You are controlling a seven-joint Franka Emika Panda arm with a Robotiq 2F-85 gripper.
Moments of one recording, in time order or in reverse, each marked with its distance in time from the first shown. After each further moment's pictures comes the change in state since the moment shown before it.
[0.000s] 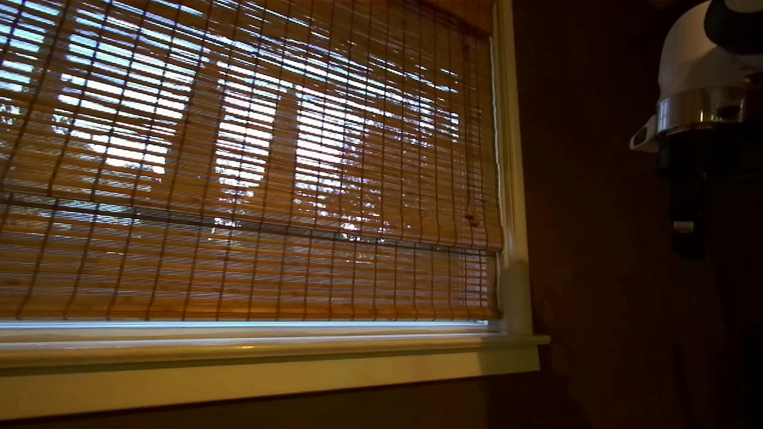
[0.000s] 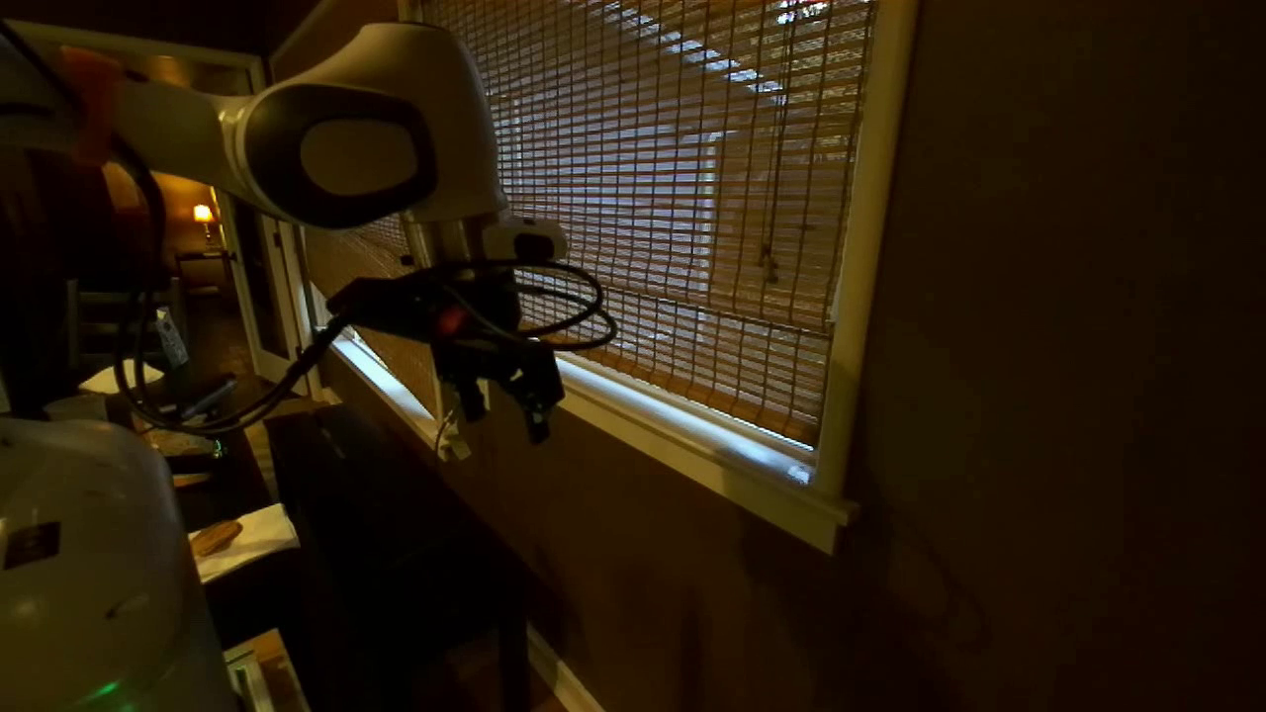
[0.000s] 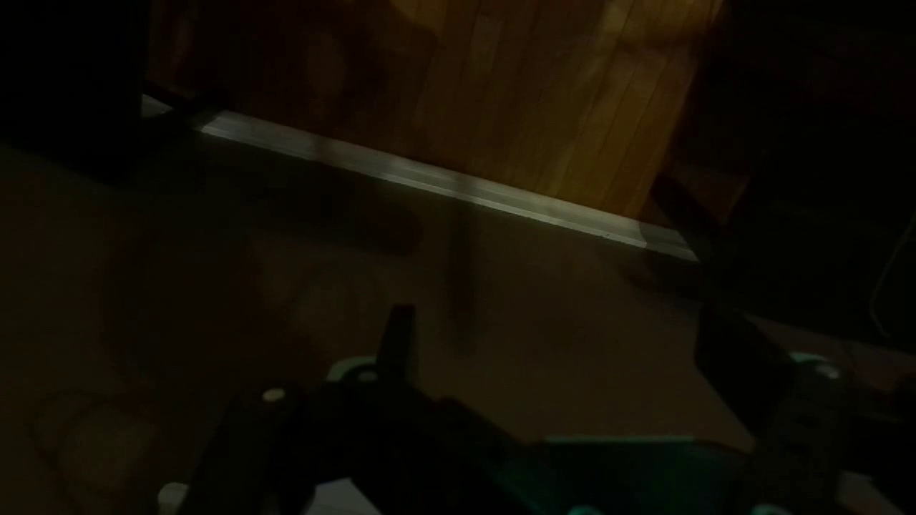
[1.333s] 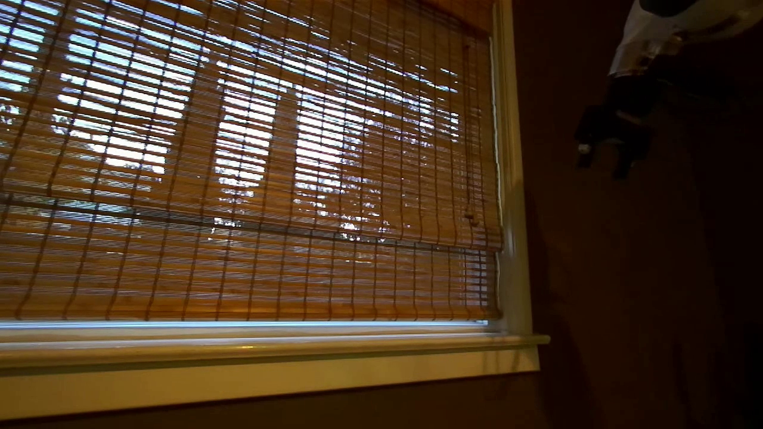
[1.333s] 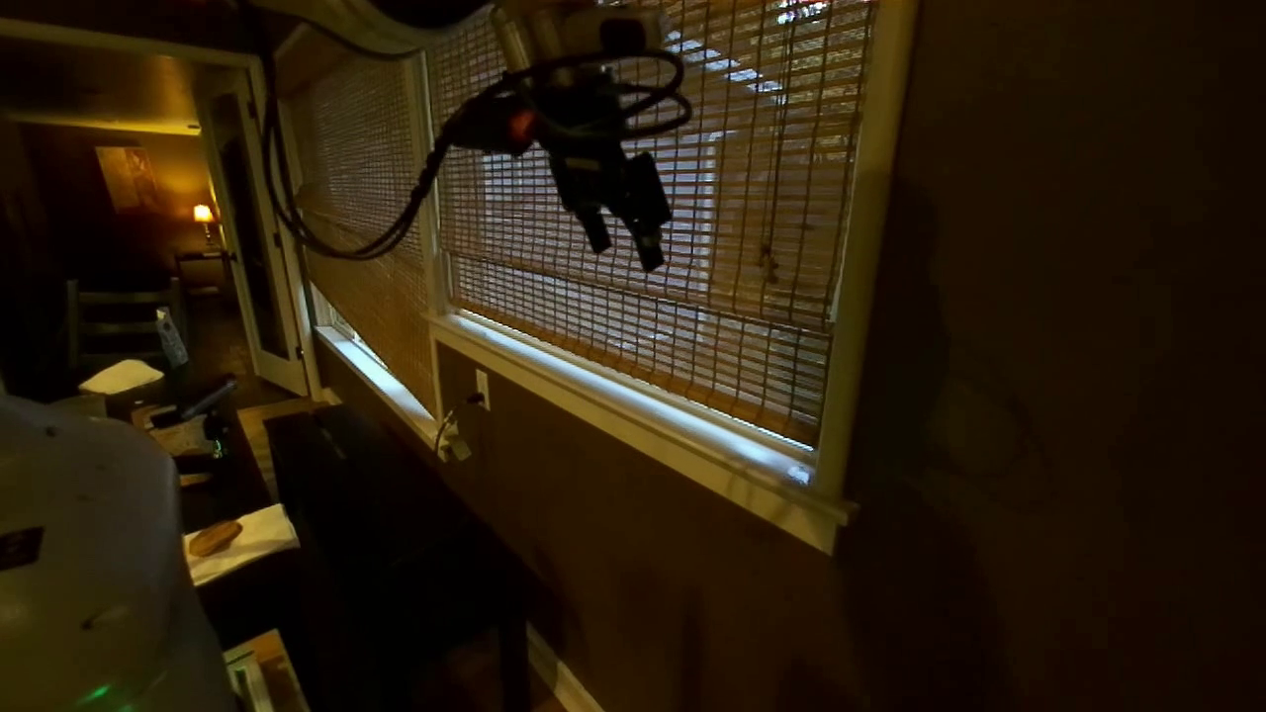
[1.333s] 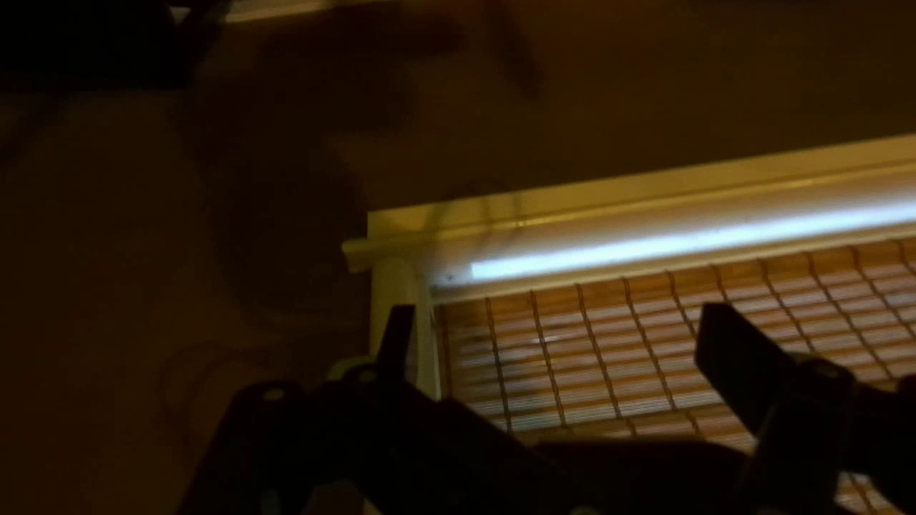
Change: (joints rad) arm -0.068 0.263 -0.021 0.463 0.055 0.062 0.279
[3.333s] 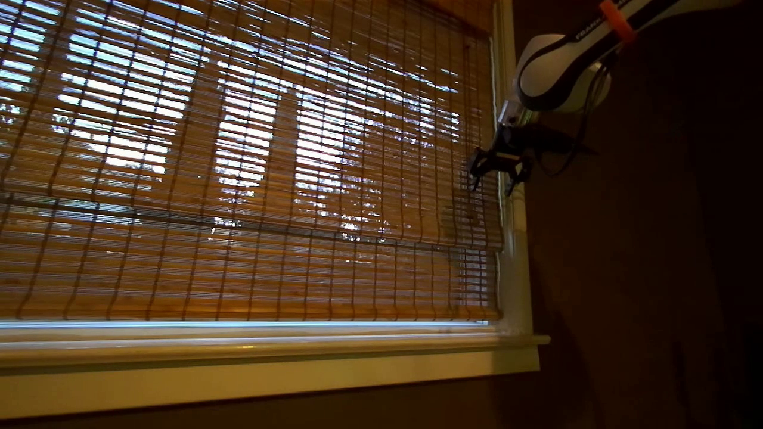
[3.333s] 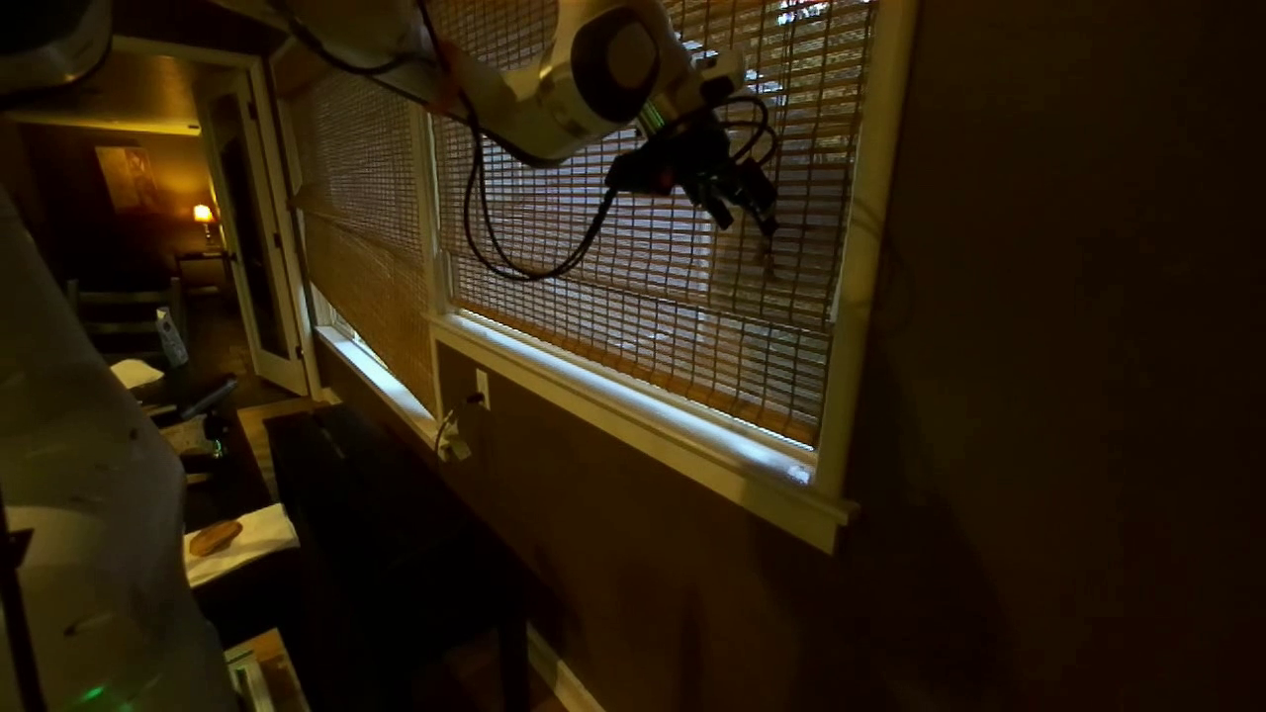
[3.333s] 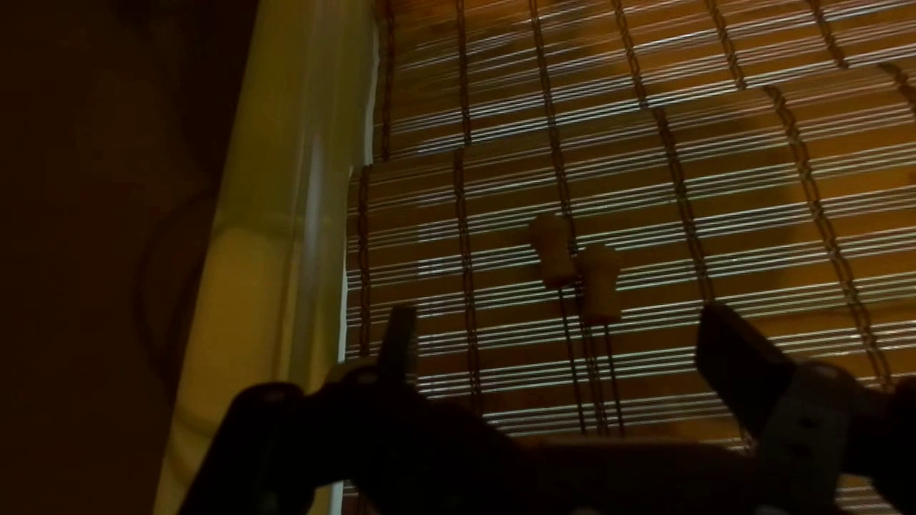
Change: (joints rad) arm -0.054 0.555 0.177 0.352 -0.254 0.486 0.404
